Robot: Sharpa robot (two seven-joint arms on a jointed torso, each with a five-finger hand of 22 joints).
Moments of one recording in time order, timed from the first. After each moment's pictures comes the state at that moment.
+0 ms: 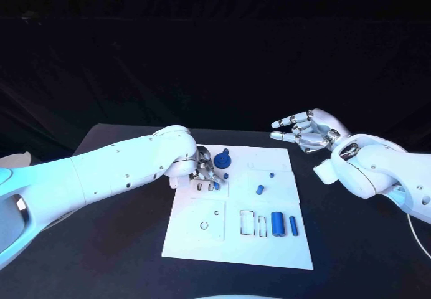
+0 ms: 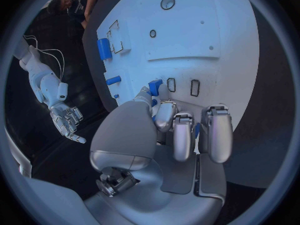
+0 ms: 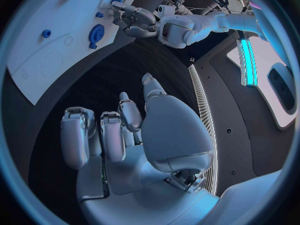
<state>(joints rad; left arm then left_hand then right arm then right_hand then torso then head) 1.26 -0.53 -0.02 1.28 -0.96 0.23 -0.70 1.35 -0.01 0.08 0.26 0.10 0.93 0.02 0.65 0.67 1.37 -0.05 1.25 1.19 1.47 -0.10 1.57 1.31 0.03 1.47 0.01 1.50 1.31 1.21 -0.92 0.04 1.55 -0.75 -0.38 0.13 1.31 -0.05 -0.03 0.11 0.24 0.96 0.15 0.07 0.08 1.37 0.06 1.17 1.30 1.47 -0.01 1.52 1.31 0.04 1.46 0.09 1.44 1.30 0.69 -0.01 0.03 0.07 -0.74</state>
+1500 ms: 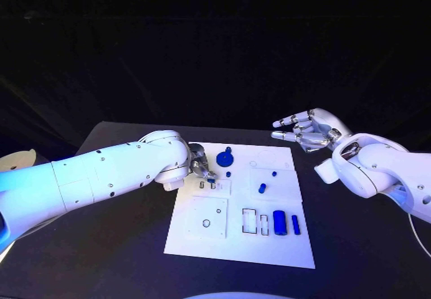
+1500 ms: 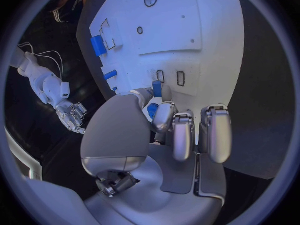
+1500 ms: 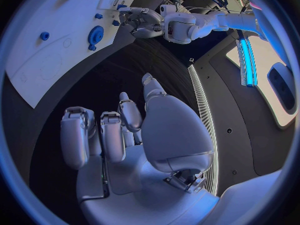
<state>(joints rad) 1.24 -0.63 -0.02 1.40 -1.07 0.07 -0.66 1.30 -0.19 0.51 0.29 0.21 0.92 0.03 0.63 0.73 1.39 -0.04 1.24 1.20 1.47 -0.10 1.57 1.31 0.03 1.47 0.00 1.50 1.31 1.21 -0.91 0.03 1.55 -0.75 -0.37 0.13 1.31 -0.05 -0.03 0.12 0.25 0.96 0.15 0.07 0.08 1.37 0.06 1.17 1.29 1.47 -0.01 1.52 1.31 0.04 1.46 0.09 1.43 1.30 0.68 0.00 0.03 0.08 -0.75</state>
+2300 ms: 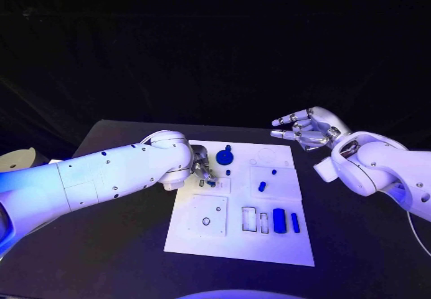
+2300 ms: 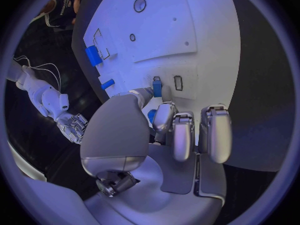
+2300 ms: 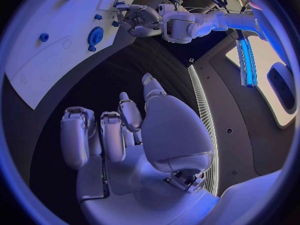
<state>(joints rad) 1.23 -0.61 -0.03 1.39 -1.14 0.13 -0.66 1.29 -0.20 0.52 0.29 0.20 0.92 0.03 0.63 0.73 1.39 -0.04 1.25 1.21 1.47 -0.10 1.57 1.31 0.03 1.47 0.00 1.50 1.31 1.20 -0.91 0.03 1.54 -0.75 -0.37 0.13 1.31 -0.05 -0.03 0.12 0.25 0.96 0.15 0.07 0.08 1.37 0.06 1.17 1.29 1.47 -0.01 1.52 1.31 0.04 1.46 0.09 1.43 1.30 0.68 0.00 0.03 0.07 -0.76</state>
